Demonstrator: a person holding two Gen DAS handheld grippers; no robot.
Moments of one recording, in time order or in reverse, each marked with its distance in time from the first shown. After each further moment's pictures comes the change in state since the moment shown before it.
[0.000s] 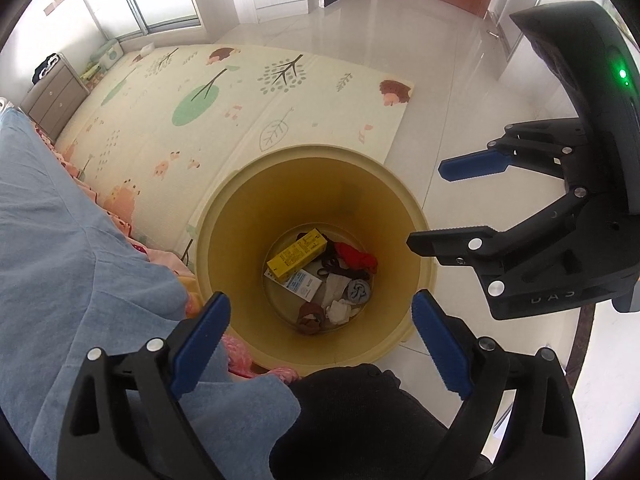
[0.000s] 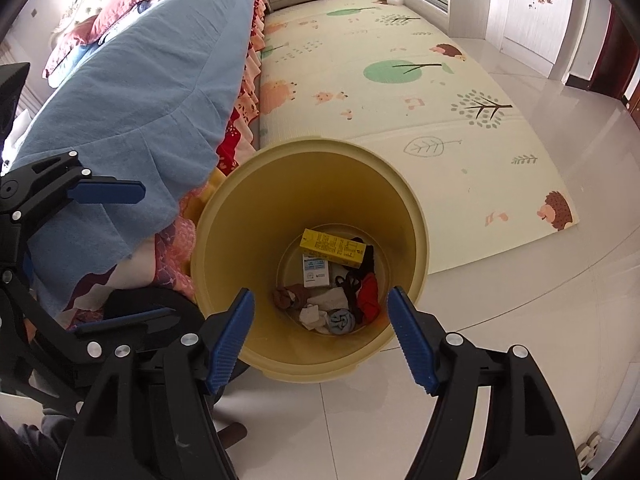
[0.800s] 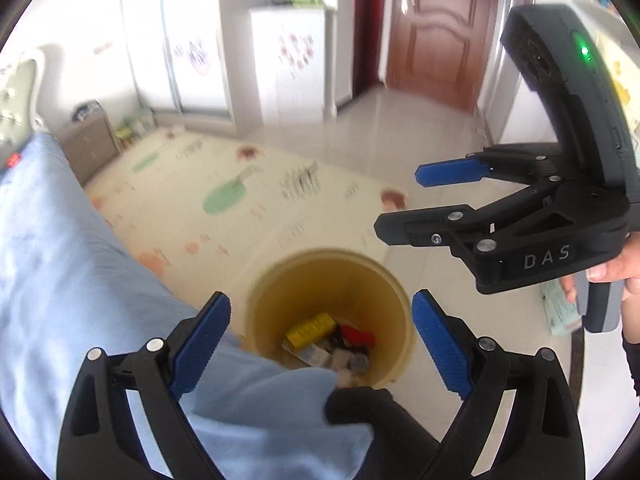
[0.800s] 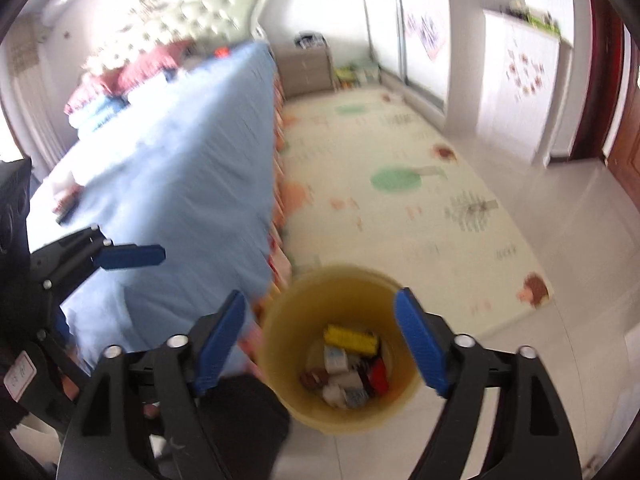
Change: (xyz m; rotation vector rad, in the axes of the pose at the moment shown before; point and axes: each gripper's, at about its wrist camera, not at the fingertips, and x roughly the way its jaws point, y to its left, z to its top) left arm -0.139 0.030 -0.051 -0.061 -0.435 0.028; right arm -0.127 0.085 0.035 -0.055 -0.365 -0.019
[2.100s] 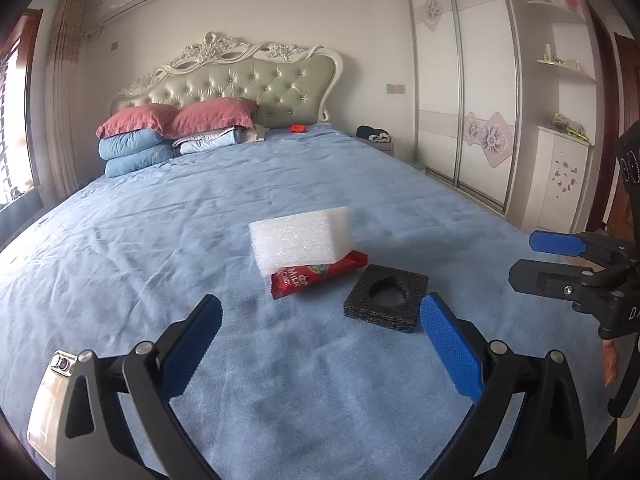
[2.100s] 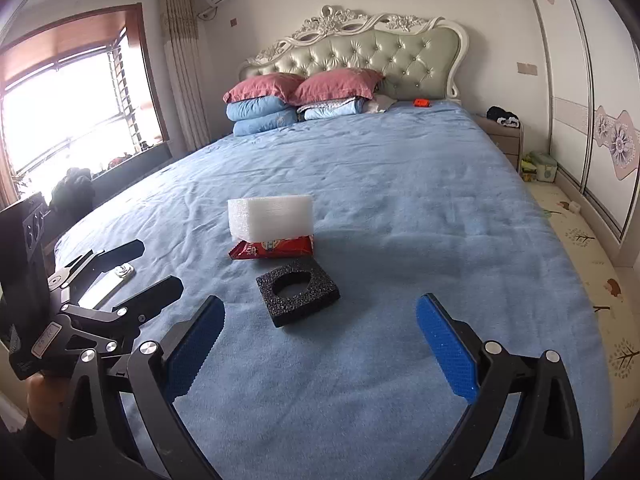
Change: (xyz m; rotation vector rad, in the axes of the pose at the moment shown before) left arm -0.265 0.311 -0.216 -0.520 -0.276 0.727; right arm 0.102 0.393 0.077 -0.323 -0.156 0.435
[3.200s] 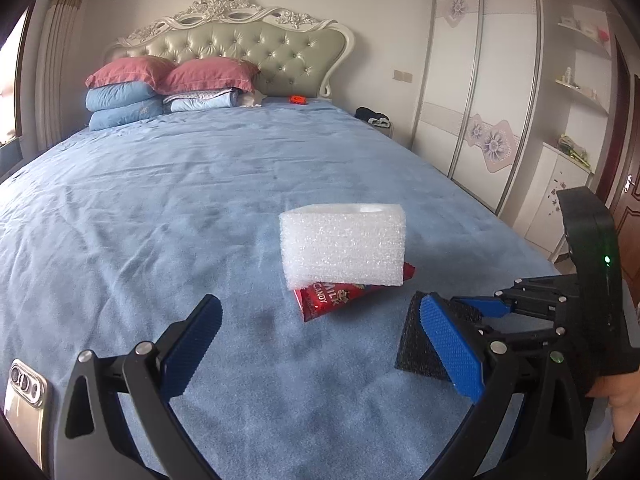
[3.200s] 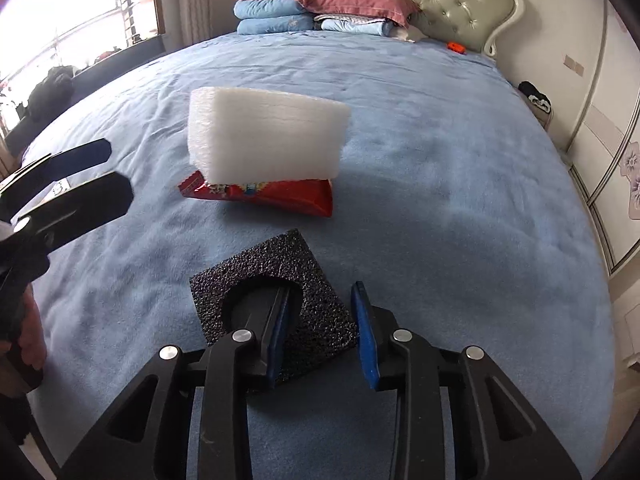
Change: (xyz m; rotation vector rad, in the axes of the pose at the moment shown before) left arm 0.062 0.052 0.013 -0.118 0.091 -0.096; right arm 0.123 0.031 0.007 -0.197 0.317 -0.075
